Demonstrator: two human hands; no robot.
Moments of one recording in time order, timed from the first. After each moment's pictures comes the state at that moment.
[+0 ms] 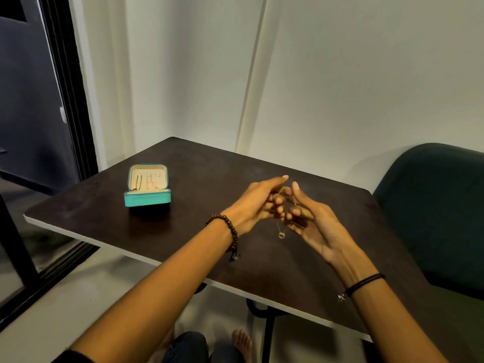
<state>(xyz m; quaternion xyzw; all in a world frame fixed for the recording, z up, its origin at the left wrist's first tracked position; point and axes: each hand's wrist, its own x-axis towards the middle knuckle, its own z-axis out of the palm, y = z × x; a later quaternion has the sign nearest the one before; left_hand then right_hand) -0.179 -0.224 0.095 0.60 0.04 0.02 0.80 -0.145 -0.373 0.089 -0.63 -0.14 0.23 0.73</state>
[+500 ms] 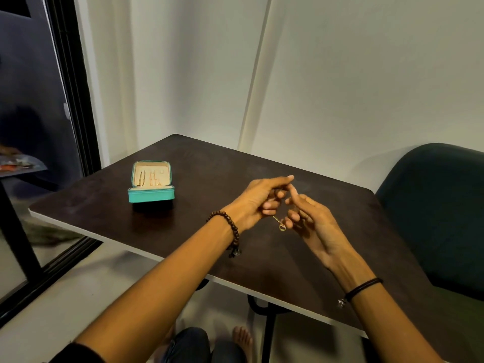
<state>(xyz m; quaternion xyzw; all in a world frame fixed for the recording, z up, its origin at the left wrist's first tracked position) -0.181 -0.218 0.096 0.57 0.04 0.02 0.82 -0.161 -0.370 0.085 -0.63 -0.20 0.20 0.72</state>
